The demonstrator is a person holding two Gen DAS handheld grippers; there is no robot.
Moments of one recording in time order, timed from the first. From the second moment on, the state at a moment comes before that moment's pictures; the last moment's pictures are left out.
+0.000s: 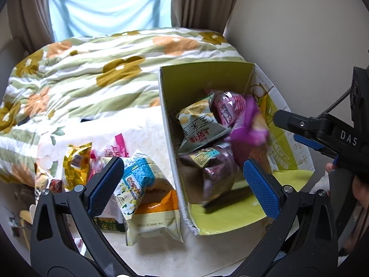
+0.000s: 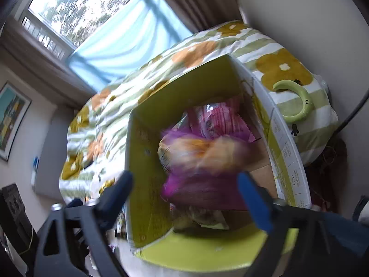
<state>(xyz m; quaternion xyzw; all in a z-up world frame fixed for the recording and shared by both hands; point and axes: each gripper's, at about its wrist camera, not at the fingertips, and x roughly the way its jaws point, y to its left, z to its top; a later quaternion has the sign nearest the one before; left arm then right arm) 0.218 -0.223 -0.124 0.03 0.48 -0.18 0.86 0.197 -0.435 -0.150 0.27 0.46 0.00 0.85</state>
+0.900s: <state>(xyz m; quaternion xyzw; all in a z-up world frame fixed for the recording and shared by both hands) 0.180 -0.219 -0.085 0.02 0.45 -0.16 0.88 0.151 -0.425 -0.111 0.15 0.45 0.04 0.88</state>
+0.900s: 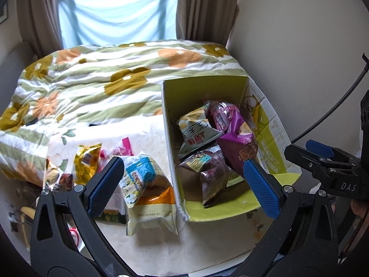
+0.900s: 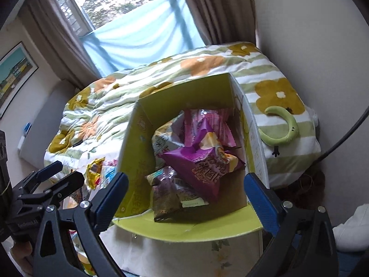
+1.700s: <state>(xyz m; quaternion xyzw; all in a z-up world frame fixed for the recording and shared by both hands) 0.068 -0.058 -0.086 -0.06 0.45 0.00 0.89 0.107 -0.303 -0.097 0.05 0.41 0.15 0.90</state>
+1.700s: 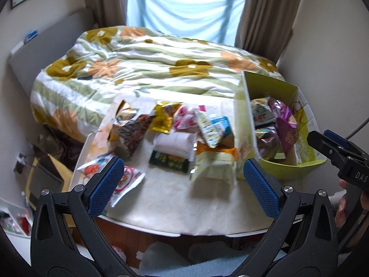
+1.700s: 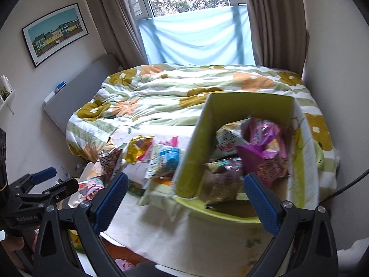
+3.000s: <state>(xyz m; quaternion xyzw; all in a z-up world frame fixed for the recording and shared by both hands) 0.141 0.130 -0.266 -0.28 0.60 0.06 0.75 0.226 -0.067 -0.248 -0.25 0.54 0.33 0.73</state>
